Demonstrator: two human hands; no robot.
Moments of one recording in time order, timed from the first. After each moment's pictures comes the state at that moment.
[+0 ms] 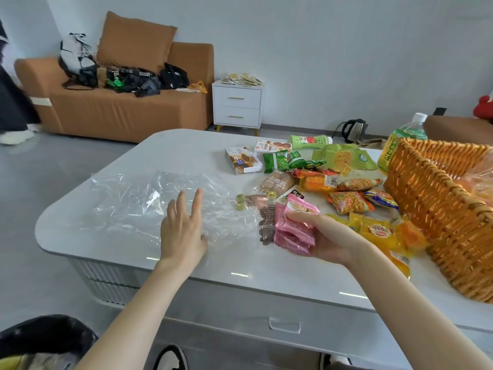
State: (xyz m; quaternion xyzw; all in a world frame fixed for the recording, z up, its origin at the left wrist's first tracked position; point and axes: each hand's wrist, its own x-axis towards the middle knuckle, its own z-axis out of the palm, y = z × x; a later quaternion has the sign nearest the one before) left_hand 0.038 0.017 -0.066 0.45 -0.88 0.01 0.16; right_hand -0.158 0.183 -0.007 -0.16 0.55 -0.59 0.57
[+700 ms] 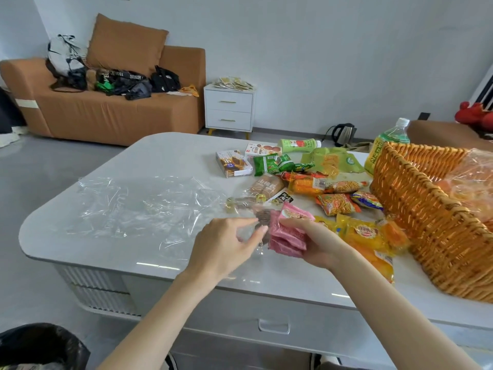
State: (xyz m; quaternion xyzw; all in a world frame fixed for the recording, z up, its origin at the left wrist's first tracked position) left_hand 0.005 0.089 -0.024 0.30 -0.88 -0.23 0.30; right_hand -0.160 0.184 -0.019 -0.13 0.56 -0.62 0.53
